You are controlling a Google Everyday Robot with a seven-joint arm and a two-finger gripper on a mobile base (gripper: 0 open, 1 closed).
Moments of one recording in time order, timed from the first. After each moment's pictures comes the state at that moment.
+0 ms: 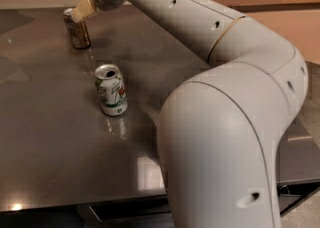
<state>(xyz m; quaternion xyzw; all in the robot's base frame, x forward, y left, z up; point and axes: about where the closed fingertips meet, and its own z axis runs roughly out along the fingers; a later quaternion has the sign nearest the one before) 0.818 0.178 0.951 -0.32 0.83 0.10 0.45</state>
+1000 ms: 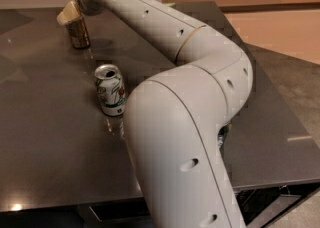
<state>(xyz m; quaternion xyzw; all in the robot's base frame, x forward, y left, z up) 0.851 0.241 0.926 -0.33 0.82 0.13 0.45</state>
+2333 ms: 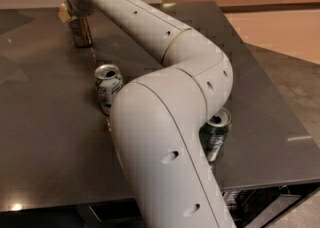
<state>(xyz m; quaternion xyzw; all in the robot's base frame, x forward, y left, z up) 0.849 0.275 0.916 -0.34 0.82 0.15 0.43</state>
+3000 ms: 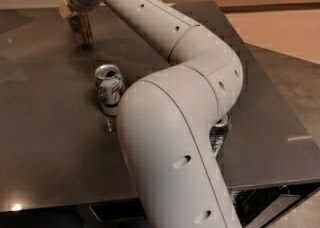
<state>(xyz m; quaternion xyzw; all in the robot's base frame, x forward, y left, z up) 0.831 0.269 0.935 -0.33 0.83 0.17 0.42</state>
